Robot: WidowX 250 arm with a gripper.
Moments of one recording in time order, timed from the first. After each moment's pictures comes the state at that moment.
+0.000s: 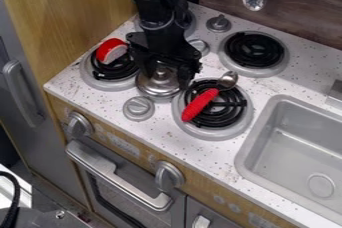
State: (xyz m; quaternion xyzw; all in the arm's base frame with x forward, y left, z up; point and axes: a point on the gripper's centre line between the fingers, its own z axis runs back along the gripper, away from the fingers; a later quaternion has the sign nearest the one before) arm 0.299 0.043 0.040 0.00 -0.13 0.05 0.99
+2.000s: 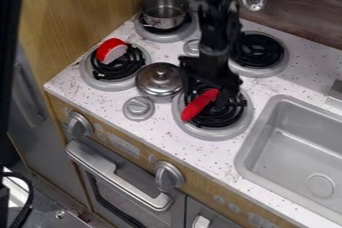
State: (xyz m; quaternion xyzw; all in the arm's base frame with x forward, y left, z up) arm 0.358 0.011 -0.026 0.03 -0.06 0.01 1.00
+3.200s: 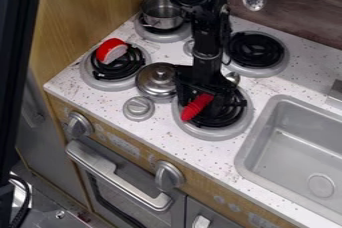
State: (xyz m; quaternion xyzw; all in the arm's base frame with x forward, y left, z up) arm 0.352 0.017 -0.054 0.00 0.00 0.04 1.00
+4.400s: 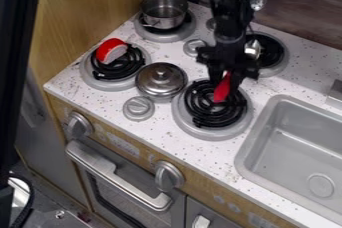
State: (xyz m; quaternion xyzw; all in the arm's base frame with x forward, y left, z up) arm 0.402 -0.010 -0.022 -0.01 -0.11 0.04 0.99
